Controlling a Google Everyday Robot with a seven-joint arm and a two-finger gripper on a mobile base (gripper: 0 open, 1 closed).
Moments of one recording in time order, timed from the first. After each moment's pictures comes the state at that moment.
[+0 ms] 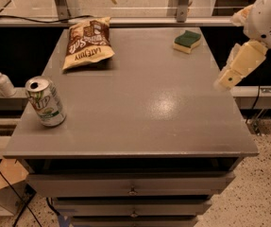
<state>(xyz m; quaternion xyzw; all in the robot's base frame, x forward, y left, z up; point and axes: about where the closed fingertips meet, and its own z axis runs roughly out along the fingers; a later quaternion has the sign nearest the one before) 0.523 -0.203 0.978 -0.55 0.78 0.02 0.29</state>
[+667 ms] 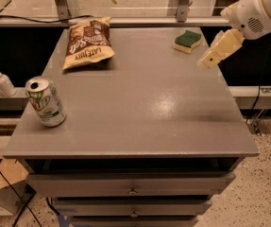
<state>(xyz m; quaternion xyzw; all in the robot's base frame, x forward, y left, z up) 0.604 -0.204 0.966 -0.50 0.79 0.06 0.36</state>
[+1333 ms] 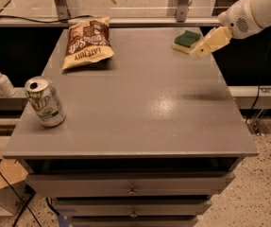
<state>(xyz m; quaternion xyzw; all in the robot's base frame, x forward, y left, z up) 0.673 -0.213 0.939 -0.44 0.80 0.11 0.39</state>
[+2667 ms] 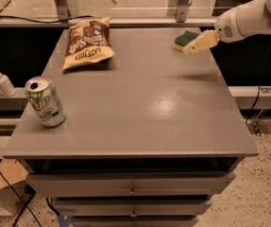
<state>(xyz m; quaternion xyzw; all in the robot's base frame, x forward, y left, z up) 0.748 -0.230 0.907 -0.37 0.81 0.10 0.44</state>
